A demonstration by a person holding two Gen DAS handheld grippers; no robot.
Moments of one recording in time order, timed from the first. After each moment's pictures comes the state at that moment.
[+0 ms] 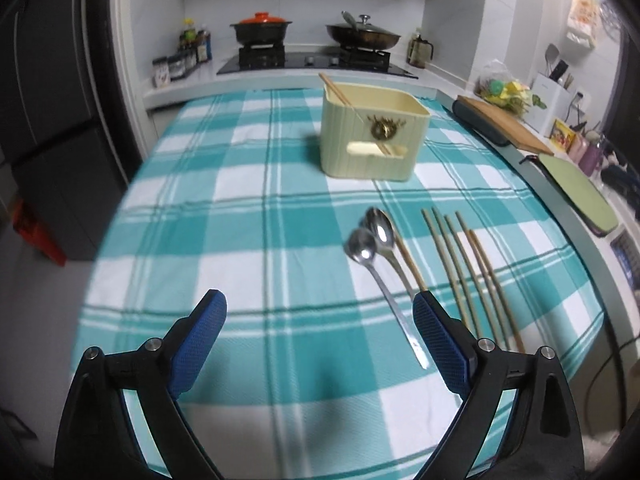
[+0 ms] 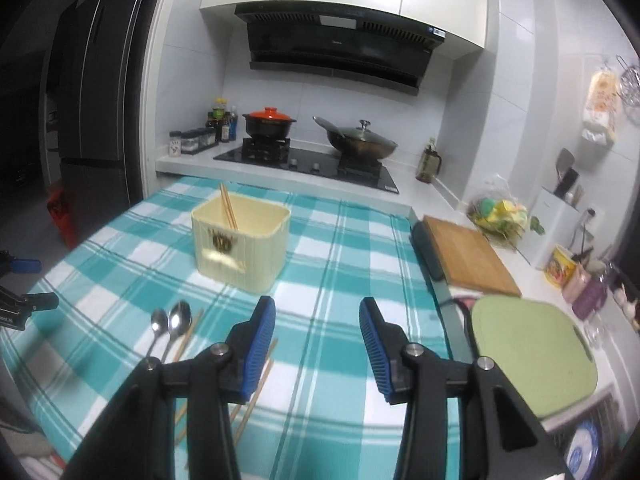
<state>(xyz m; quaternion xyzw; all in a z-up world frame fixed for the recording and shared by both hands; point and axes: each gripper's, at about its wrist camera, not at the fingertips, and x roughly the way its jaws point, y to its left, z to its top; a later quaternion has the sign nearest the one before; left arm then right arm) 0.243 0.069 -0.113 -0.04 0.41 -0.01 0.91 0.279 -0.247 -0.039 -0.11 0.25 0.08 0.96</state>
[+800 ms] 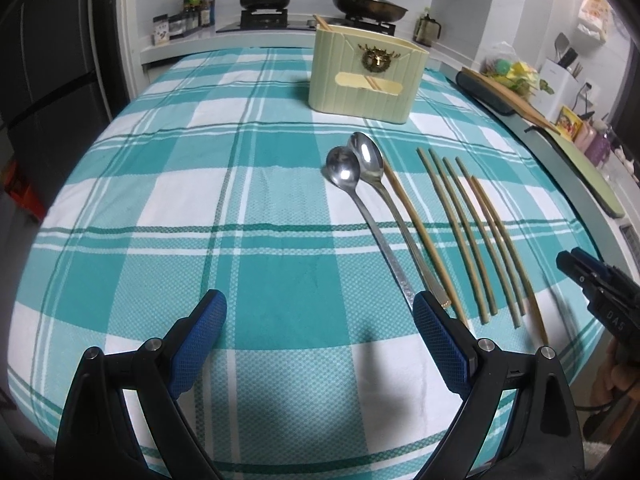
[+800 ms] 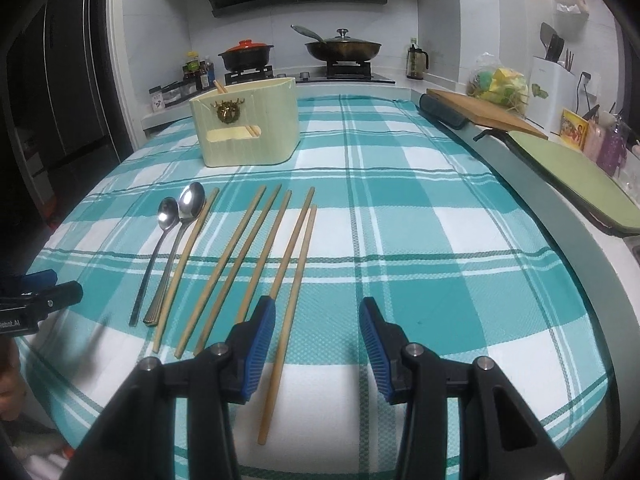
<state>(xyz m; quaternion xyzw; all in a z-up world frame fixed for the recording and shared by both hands) 0.227 0.041 -0.186 -0.07 0.43 0.00 0.90 0.234 -0.237 -0.190 -0.01 0.36 0.06 0.93</state>
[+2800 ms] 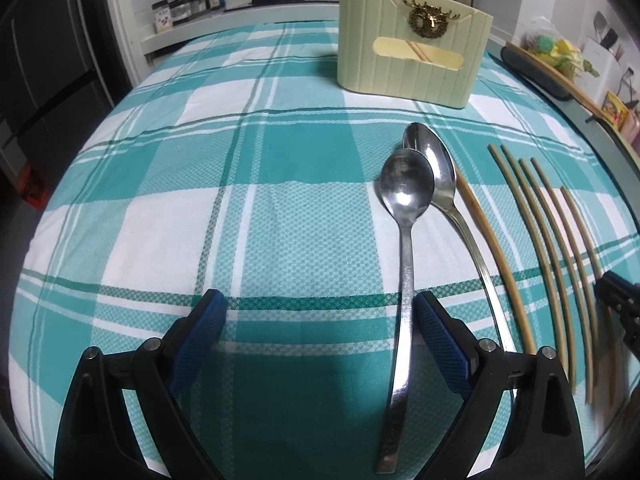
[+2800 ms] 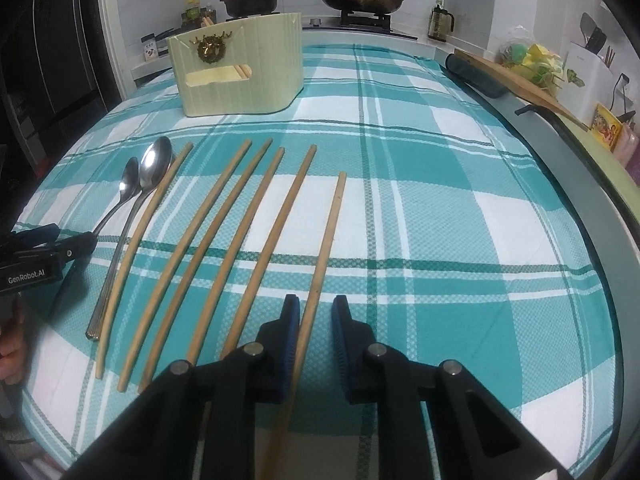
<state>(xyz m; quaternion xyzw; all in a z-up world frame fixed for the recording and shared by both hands) 0.317 0.047 -0.231 -0.02 0.47 0.04 0.88 0.306 -0.225 -0.228 -0.04 0.45 0.08 0.89</state>
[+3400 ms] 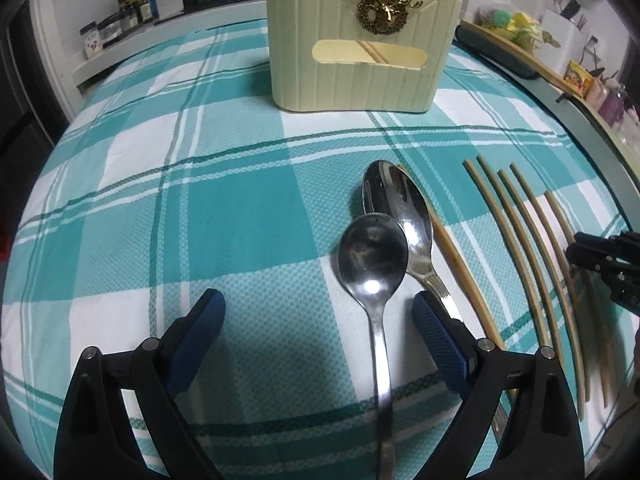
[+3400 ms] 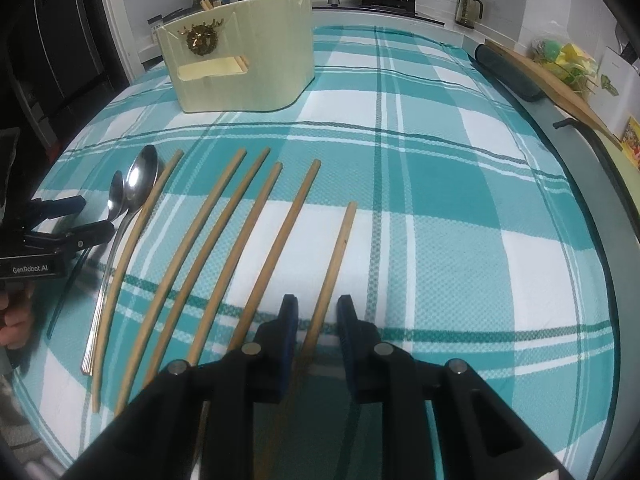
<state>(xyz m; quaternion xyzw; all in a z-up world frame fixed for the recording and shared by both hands) 0.381 0.035 -0.231 0.01 0.49 -0.05 0.87 0.366 -0.223 -0.225 -0.05 0.49 0.11 0.86</state>
